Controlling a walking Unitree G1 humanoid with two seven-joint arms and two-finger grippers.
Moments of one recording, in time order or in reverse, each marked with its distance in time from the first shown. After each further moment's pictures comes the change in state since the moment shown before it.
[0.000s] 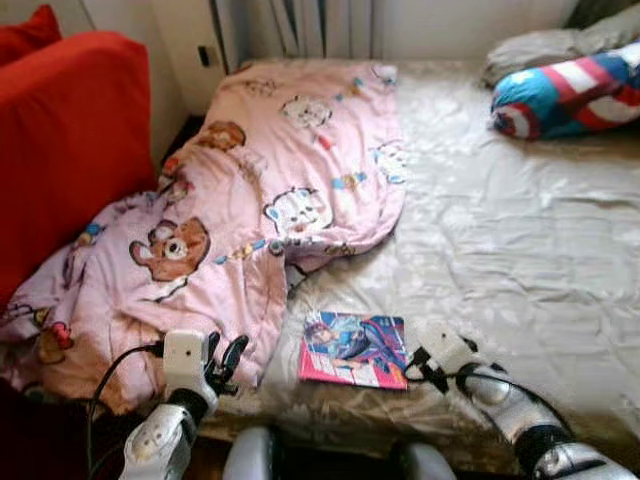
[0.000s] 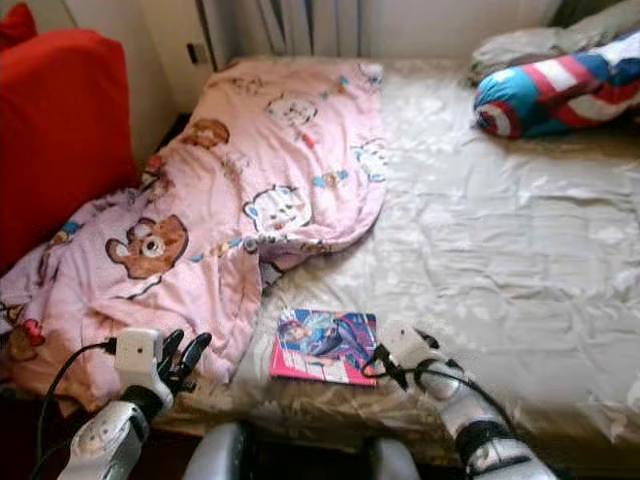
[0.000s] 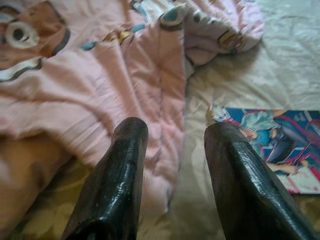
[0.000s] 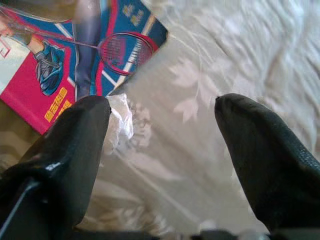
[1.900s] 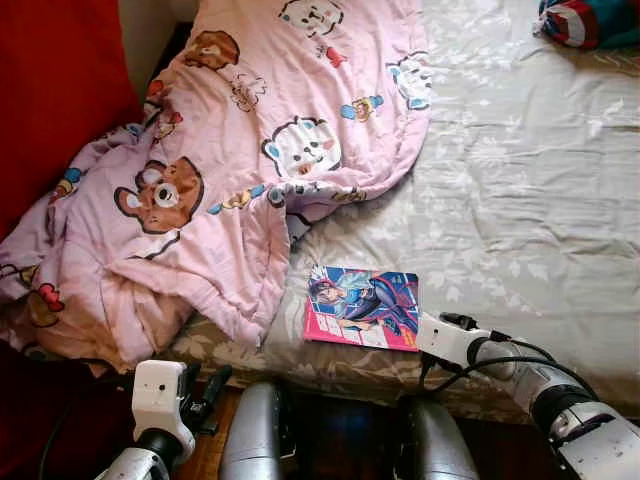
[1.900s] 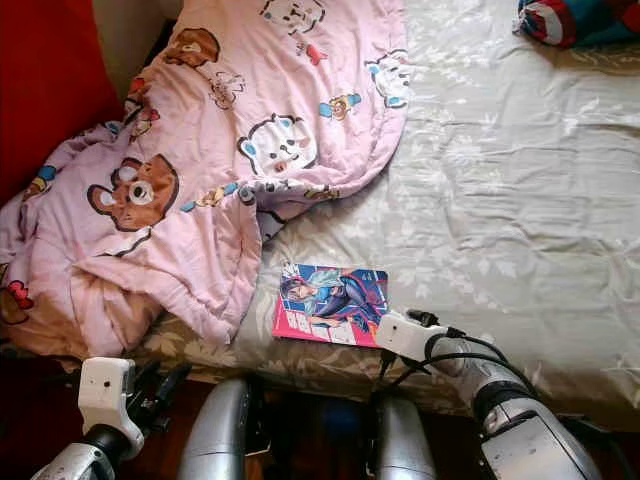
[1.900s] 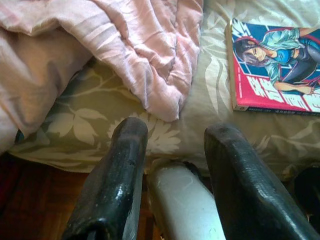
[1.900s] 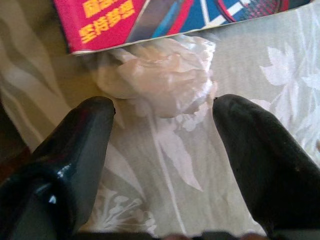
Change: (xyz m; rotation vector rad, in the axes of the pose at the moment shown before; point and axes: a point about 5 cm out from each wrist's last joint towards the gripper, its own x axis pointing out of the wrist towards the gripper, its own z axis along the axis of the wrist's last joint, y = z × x) left arm -0.055 -0.006 0.010 0.004 0.080 0.027; right arm -0.002 -0.027 0.011 -0.439 0.055 0.020
